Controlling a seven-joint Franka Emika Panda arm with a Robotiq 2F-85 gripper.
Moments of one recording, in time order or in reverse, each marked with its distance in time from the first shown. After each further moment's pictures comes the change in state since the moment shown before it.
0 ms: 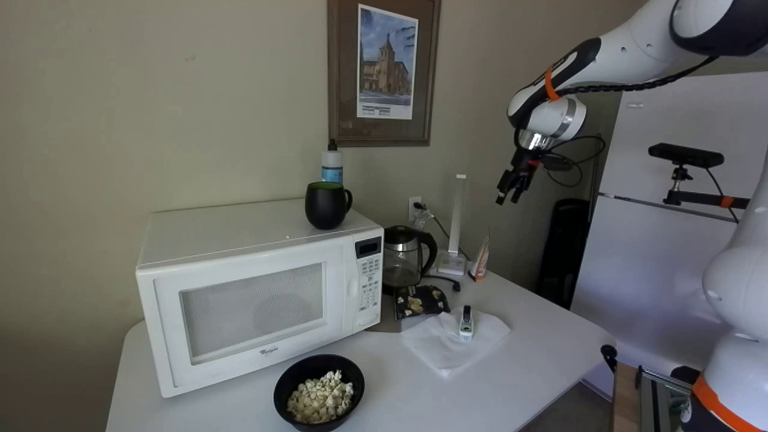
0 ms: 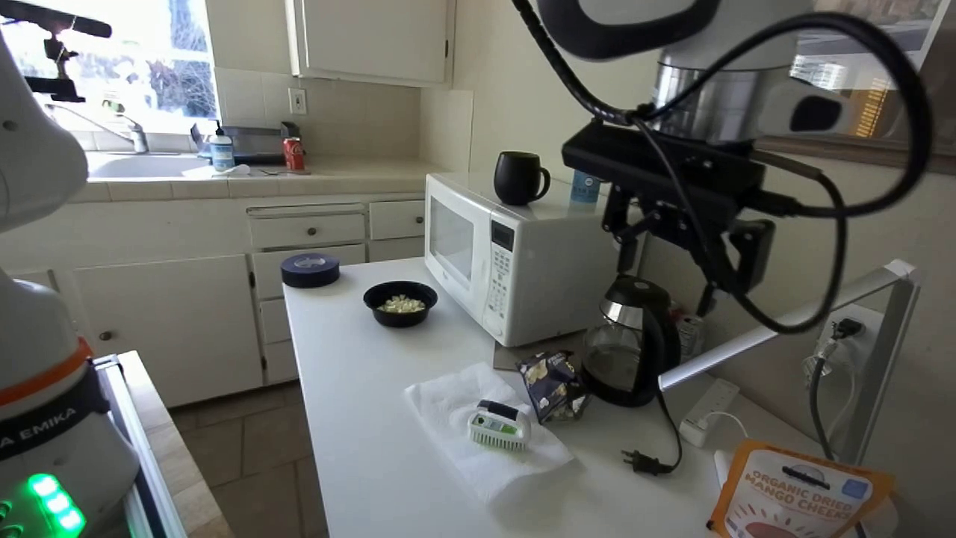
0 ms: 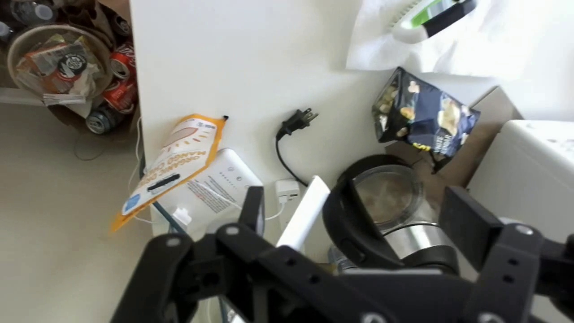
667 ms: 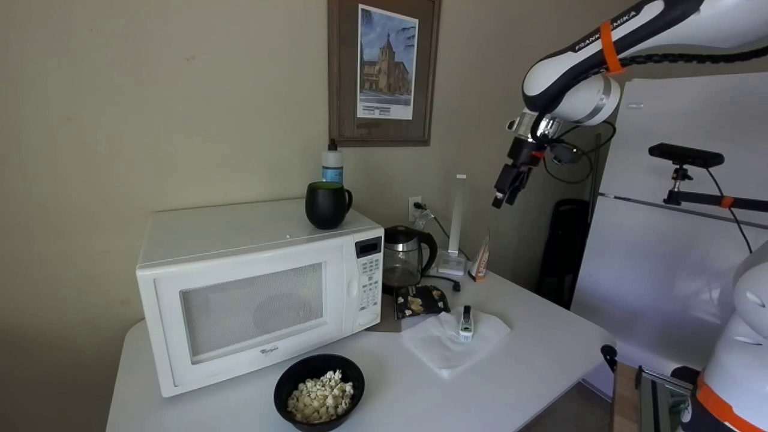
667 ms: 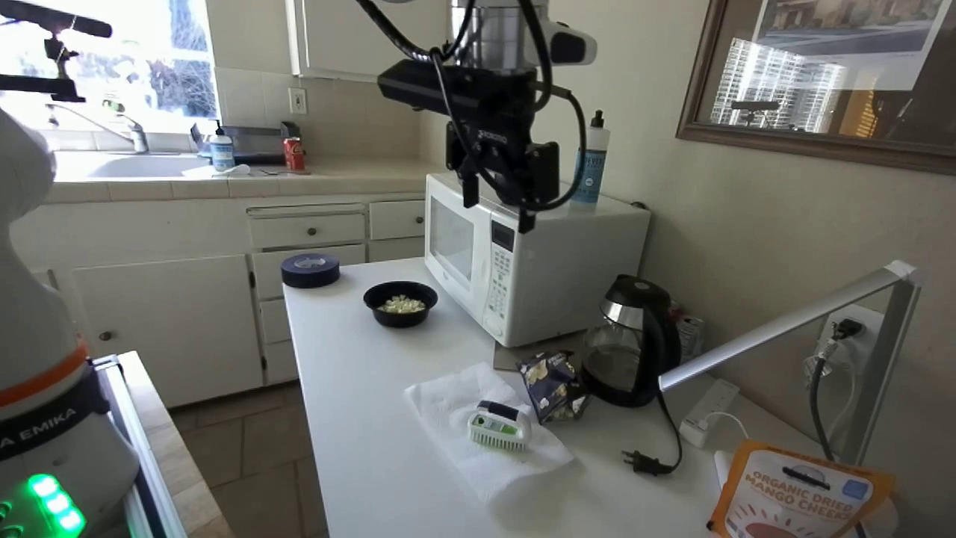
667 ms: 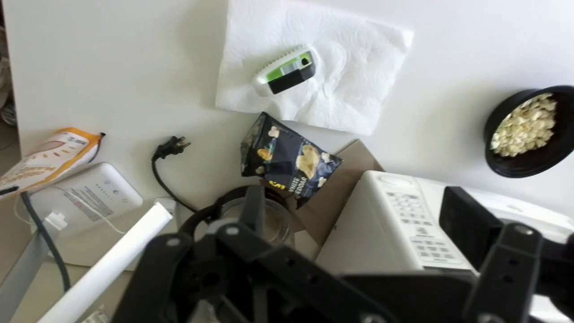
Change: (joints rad) arm 0.283 -0.487 -0.036 -0.443 -0.159 -0.009 0.188
